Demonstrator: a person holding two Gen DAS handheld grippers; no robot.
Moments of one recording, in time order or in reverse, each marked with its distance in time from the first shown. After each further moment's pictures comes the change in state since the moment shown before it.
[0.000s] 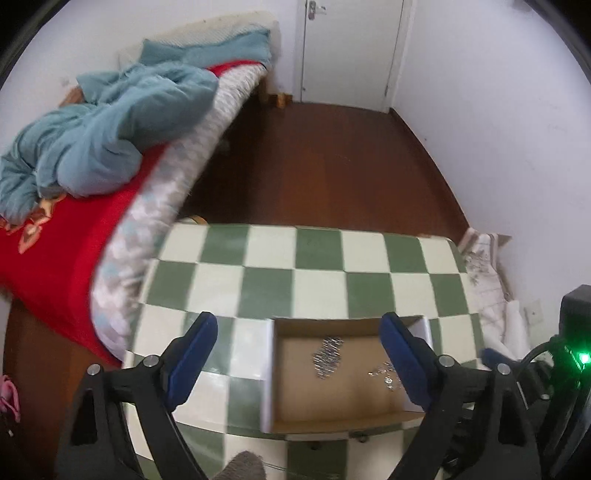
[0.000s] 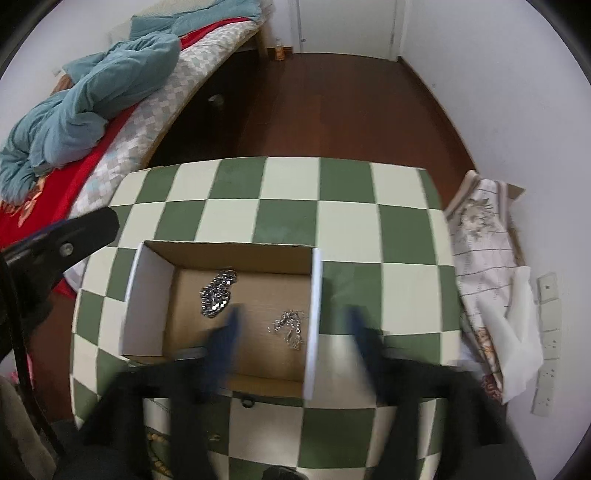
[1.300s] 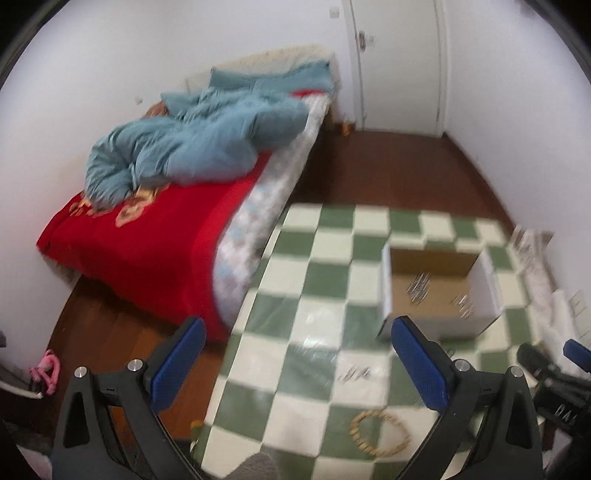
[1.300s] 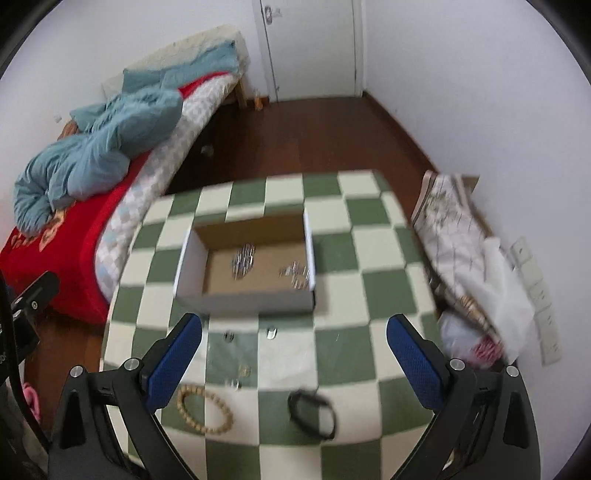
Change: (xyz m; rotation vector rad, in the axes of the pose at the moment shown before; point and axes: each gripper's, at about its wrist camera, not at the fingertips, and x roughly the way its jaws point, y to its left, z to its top) left arm -0.101 0.067 -0.125 -0.033 -0.101 0.261; right arm -0.104 0.016 -0.129 0.113 -0.147 0.018
